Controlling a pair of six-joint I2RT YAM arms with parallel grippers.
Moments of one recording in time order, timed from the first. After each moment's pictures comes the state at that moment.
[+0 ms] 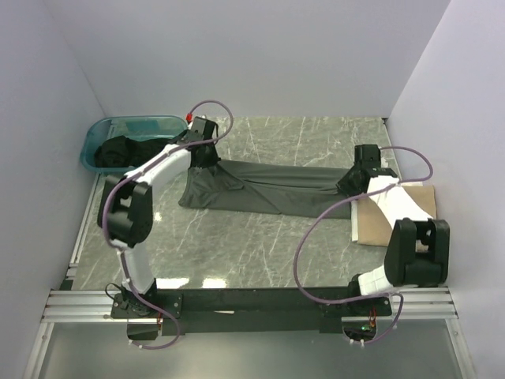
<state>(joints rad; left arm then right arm) -0.39 1.84 1.43 -0.45 -0.16 -0.63 -0.02 1.43 0.96 -0.52 0.06 0.75</state>
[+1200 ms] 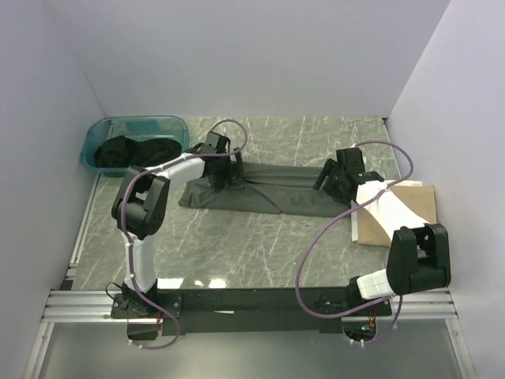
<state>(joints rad) -0.44 1.99 1.40 -0.33 0.11 -0.64 0.14 1.42 0.93 -0.47 0.05 0.62</state>
